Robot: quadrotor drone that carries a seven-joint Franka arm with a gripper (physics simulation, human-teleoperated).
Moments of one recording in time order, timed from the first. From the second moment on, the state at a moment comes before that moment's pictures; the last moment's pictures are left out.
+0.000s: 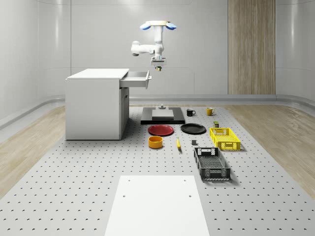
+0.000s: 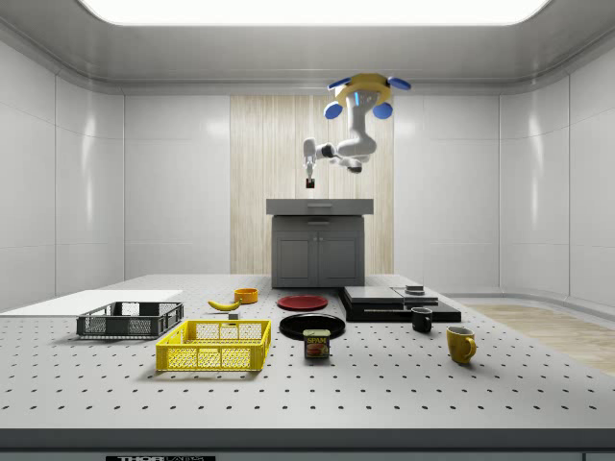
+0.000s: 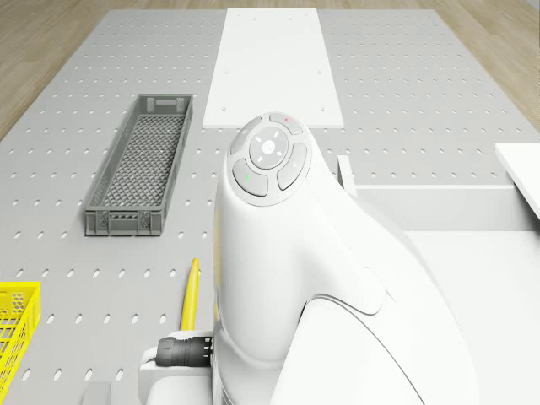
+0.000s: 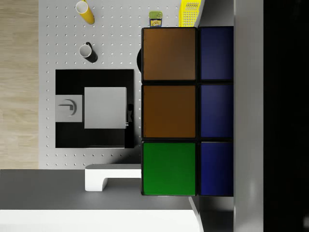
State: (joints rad) arm -1.17 -1.60 1.51 -2.88 -1.62 1.61 1.70
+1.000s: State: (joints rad) arm -1.17 -1.60 1.51 -2.88 -1.62 1.62 1.70
